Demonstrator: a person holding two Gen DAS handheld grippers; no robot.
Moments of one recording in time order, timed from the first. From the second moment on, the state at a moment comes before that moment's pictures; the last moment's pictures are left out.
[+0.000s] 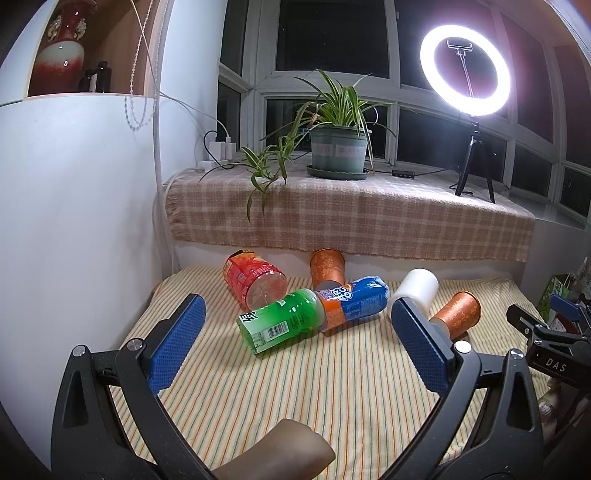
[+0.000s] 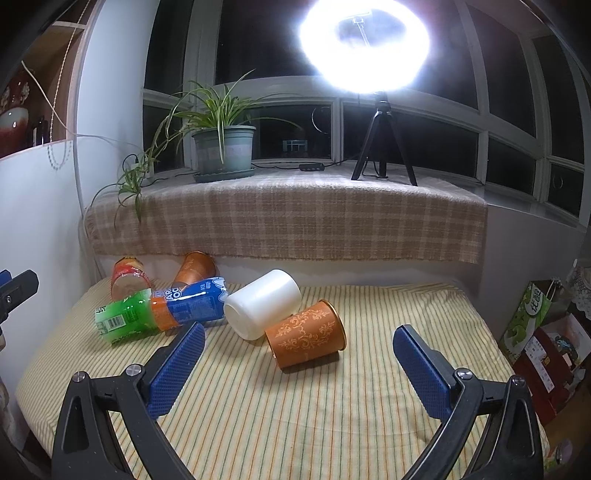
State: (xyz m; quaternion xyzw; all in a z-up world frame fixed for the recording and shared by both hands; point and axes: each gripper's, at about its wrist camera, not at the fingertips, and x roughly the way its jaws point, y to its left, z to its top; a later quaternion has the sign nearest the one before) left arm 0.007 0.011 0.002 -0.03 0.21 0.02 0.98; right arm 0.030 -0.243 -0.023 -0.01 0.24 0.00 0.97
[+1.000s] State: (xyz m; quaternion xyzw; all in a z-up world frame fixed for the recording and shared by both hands) left arm 0.006 0.013 0.003 -0.03 0.20 0.02 0.98; right arm 0.029 -0.240 -0.025 -0.01 0.25 0.01 0.97
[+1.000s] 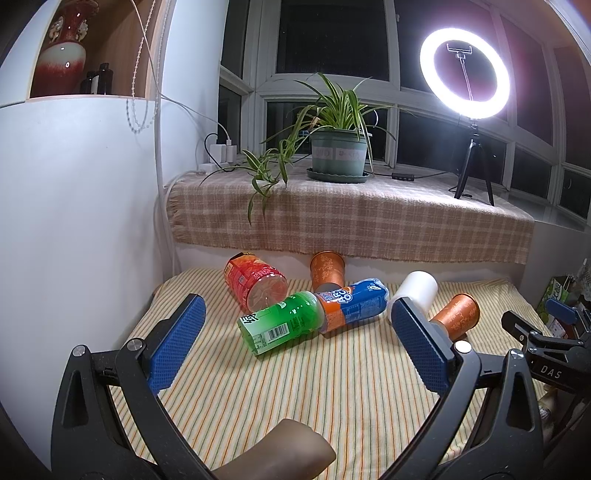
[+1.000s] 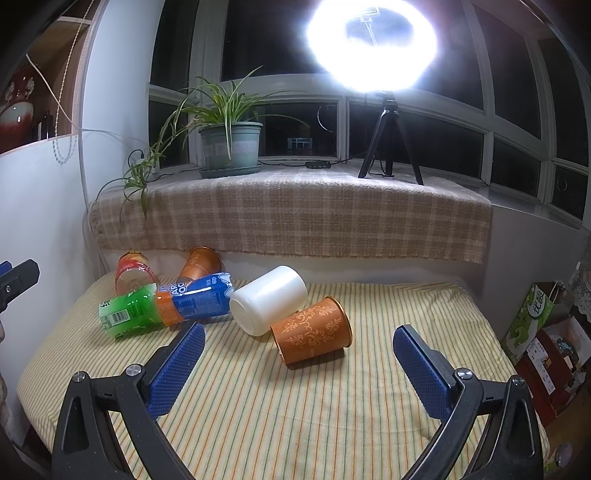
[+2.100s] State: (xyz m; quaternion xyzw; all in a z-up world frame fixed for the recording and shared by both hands) left arm 0.000 0.034 -0.004 -0.03 0.21 0.05 0.98; right arm 0.073 -0.198 -0.024 -0.08 0.24 0.12 0.96
